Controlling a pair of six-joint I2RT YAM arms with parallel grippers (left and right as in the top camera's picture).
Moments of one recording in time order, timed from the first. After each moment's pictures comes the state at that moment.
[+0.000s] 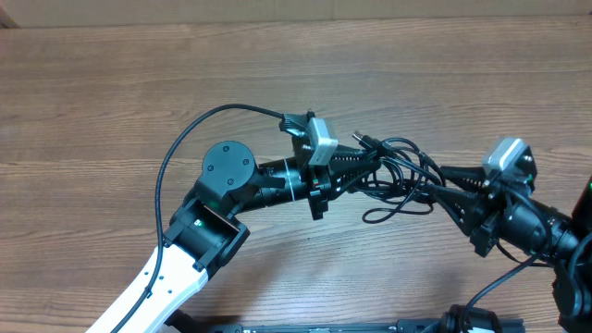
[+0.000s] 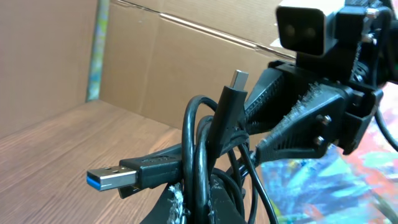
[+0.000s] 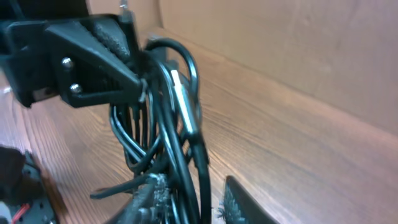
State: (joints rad) left arm -0.64 1.15 0.93 0.28 0.73 -0.33; right arm -0.19 0.84 1.31 -1.14 -0.93 -0.52
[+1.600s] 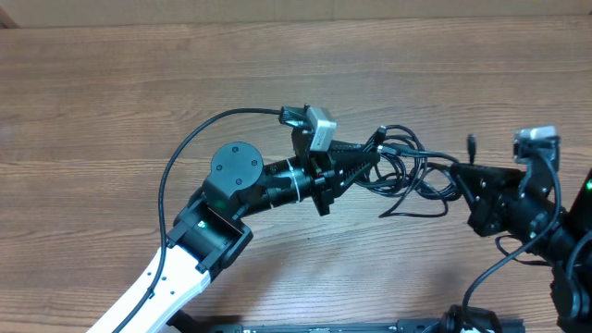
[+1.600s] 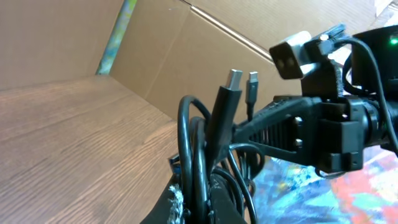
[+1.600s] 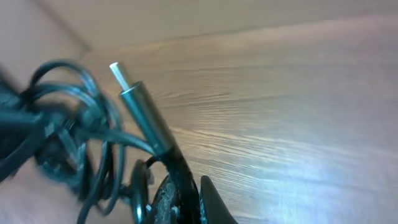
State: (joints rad) left arm -0.66 1.15 0.93 0.23 0.60 -0.52; right arm -0.17 0.84 1.31 -1.14 -0.58 0.05
